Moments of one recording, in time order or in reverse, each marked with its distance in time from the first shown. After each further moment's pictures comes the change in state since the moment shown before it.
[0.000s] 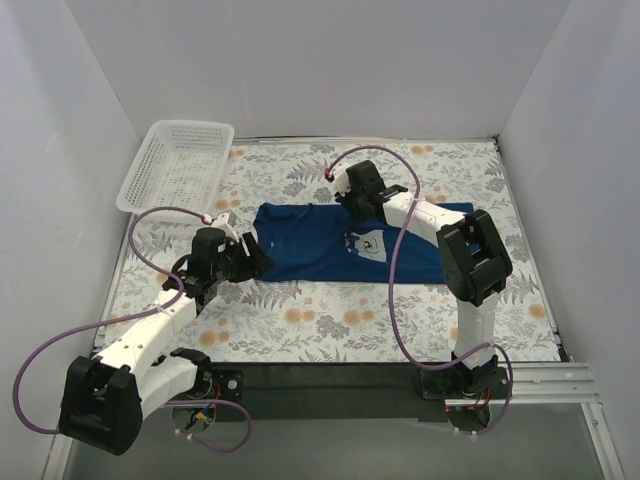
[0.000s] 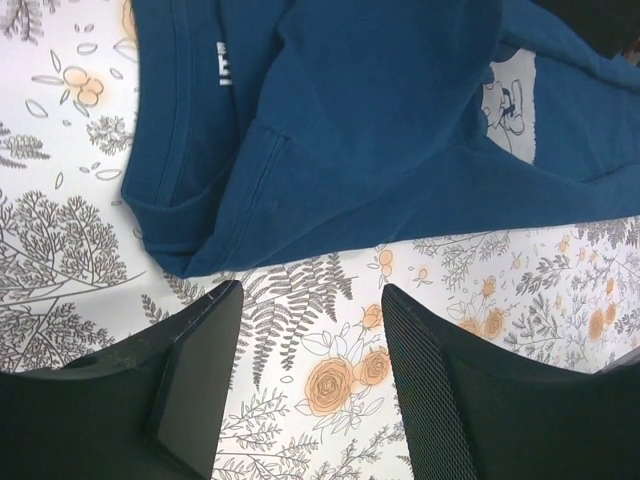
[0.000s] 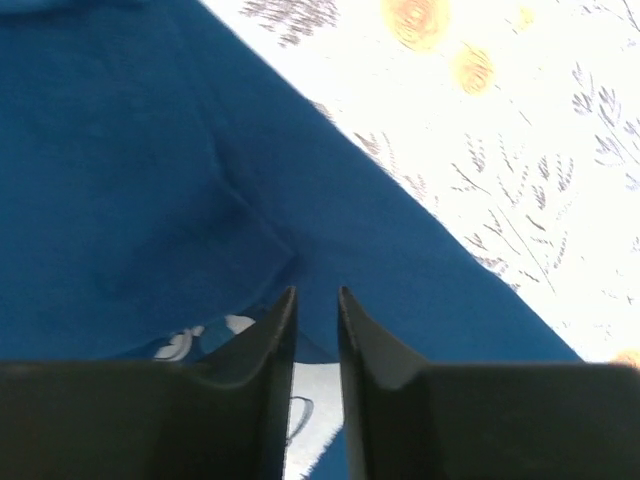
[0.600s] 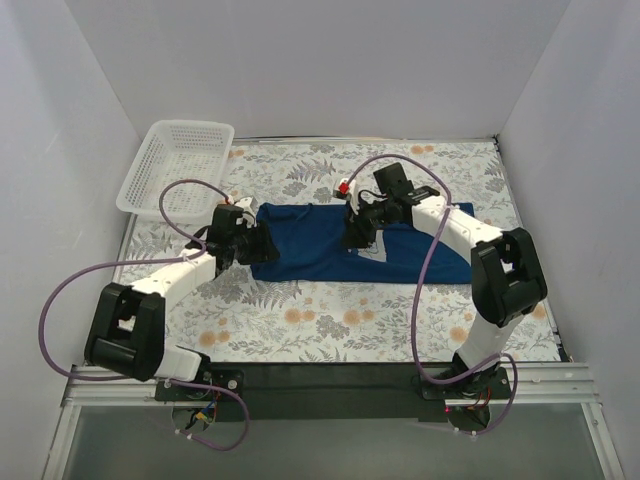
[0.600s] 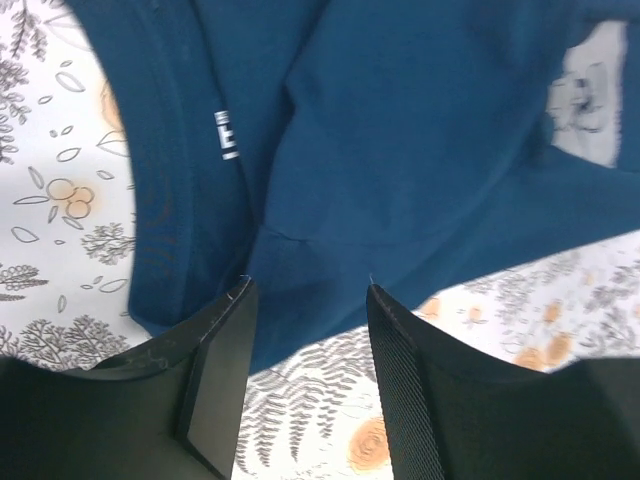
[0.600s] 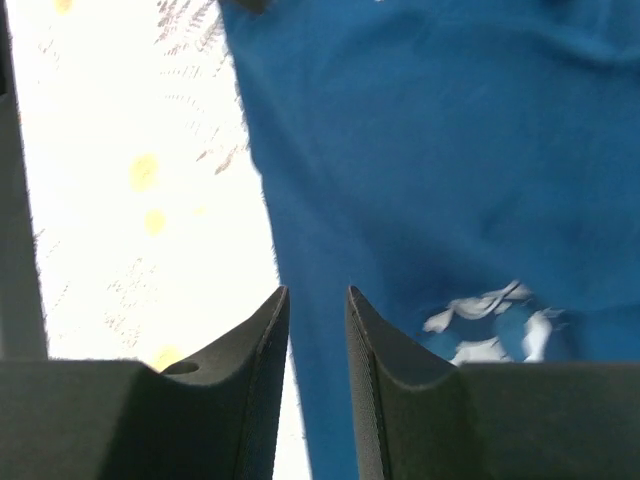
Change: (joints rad) left arm 0.000 0.364 0.210 0.031 0.039 0.166; right arm -0.090 -0.205 -0.114 -0.213 -0.881 -0.216
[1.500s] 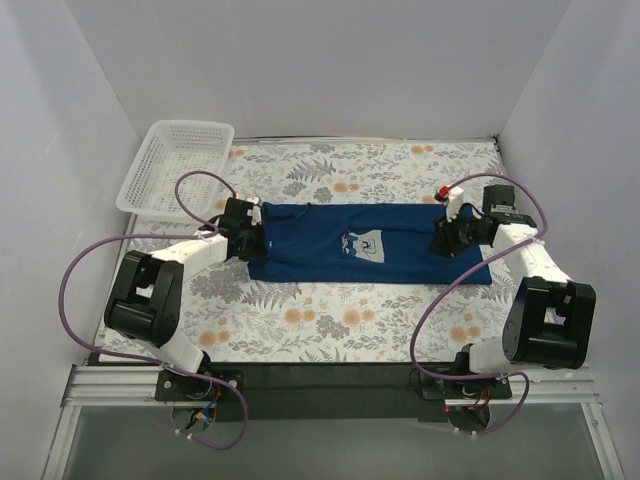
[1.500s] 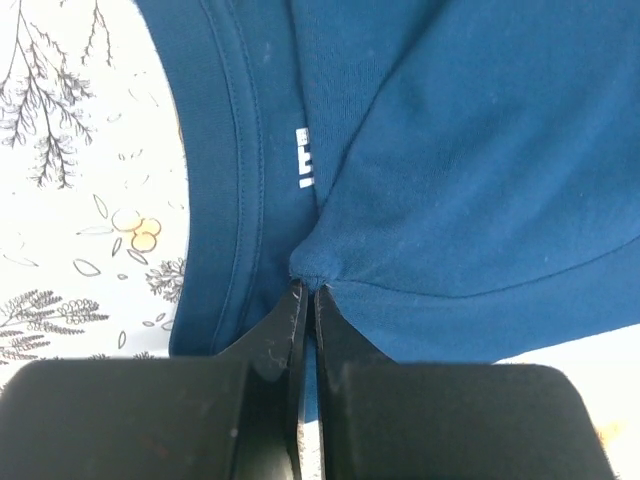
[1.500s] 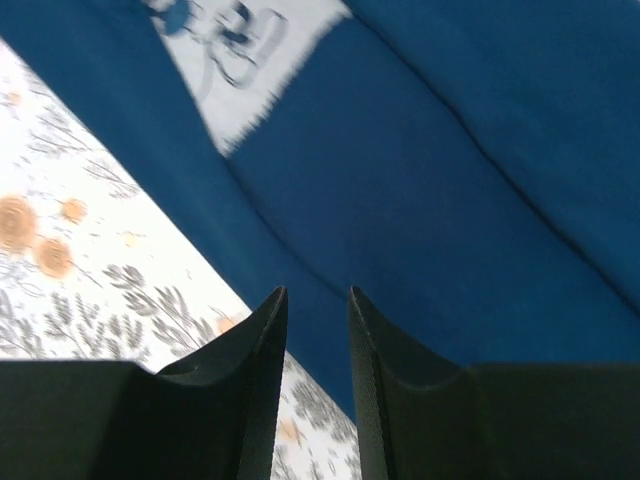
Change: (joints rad) left arm 0.000 0.227 0.128 -0.092 -0.133 0.061; right arm -0.546 -0.335 -0.347 -0.107 0.106 -0.106
